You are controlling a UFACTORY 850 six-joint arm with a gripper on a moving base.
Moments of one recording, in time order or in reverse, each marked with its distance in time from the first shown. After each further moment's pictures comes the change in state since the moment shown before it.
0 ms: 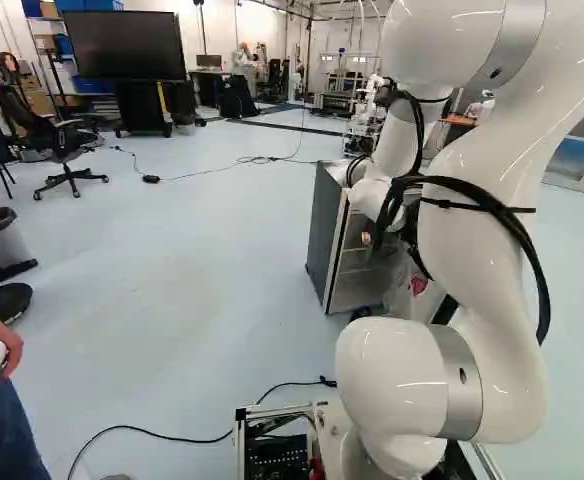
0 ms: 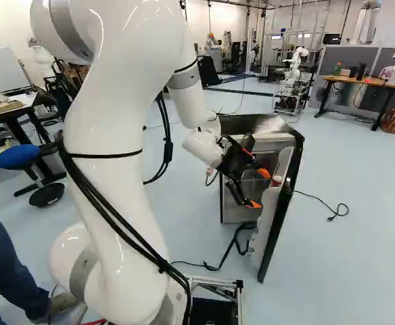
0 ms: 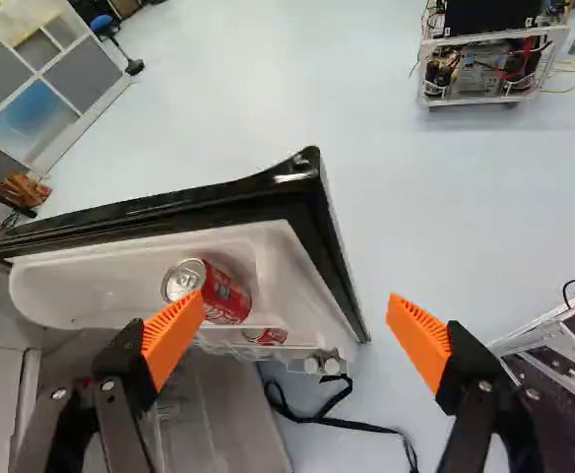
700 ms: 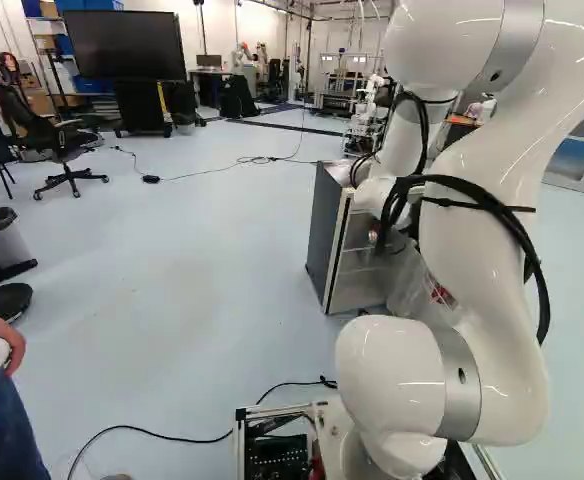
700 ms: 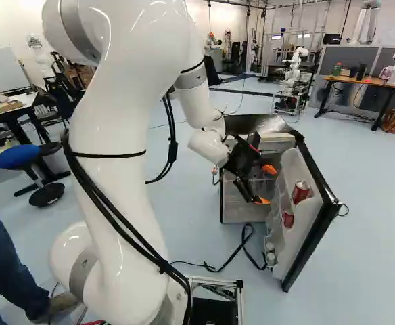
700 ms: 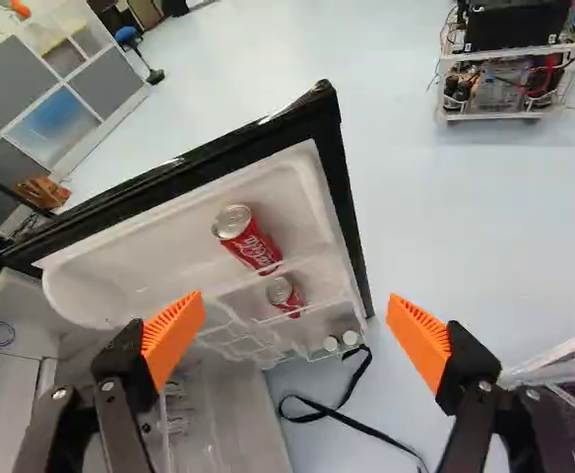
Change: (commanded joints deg) arm -2.7 -1.6 -2.4 -7.1 1.3 0.0
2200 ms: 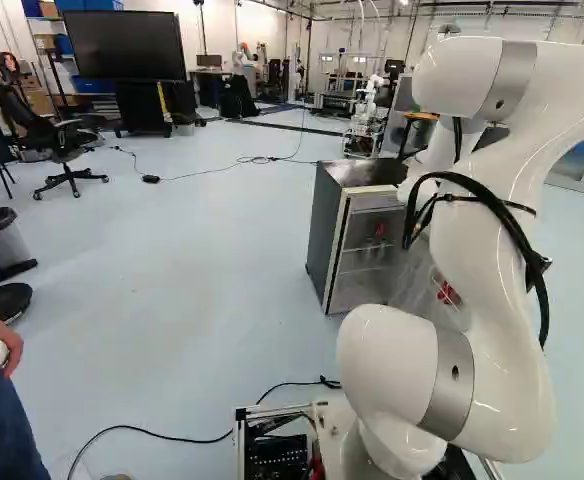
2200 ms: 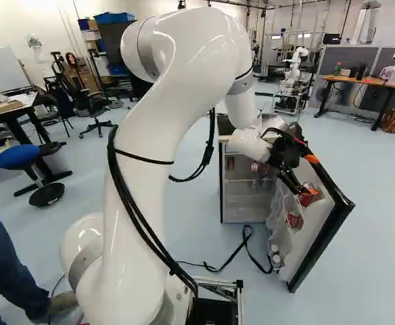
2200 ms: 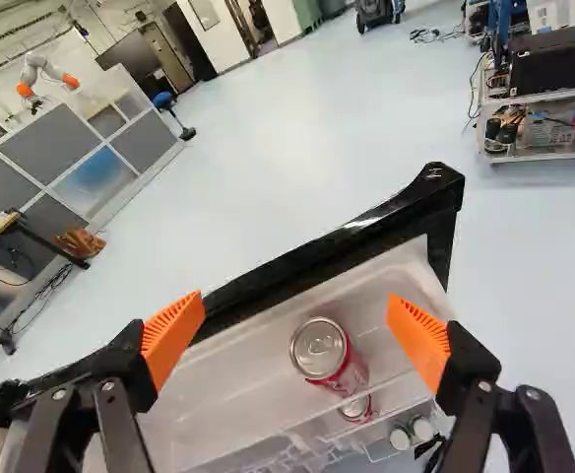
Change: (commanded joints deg) arm -14.6 -11.4 -17.0 -13.1 1.9 0.0
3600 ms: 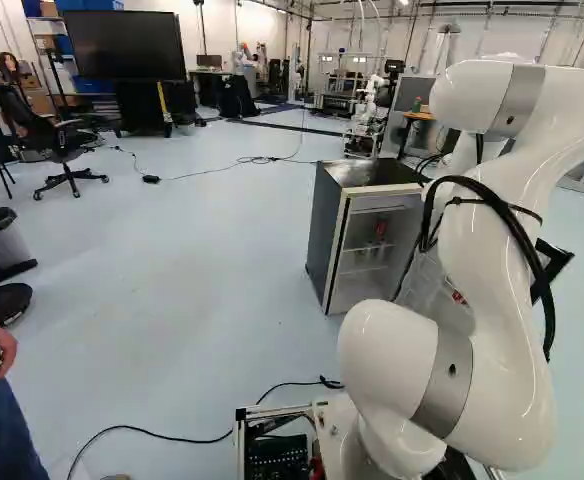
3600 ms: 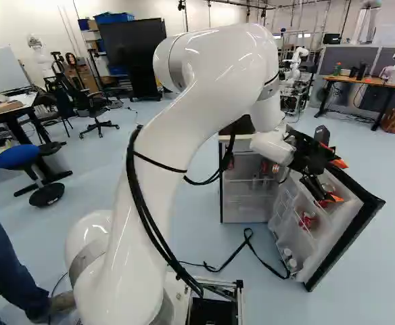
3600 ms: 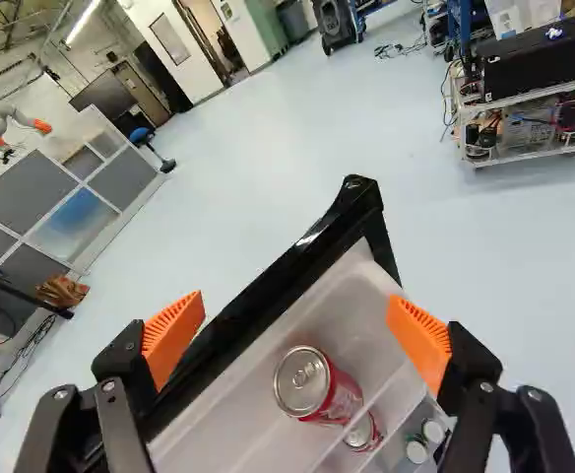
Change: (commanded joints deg) arm -6.2 -4.0 -6.1 0.0 0.0 0.0
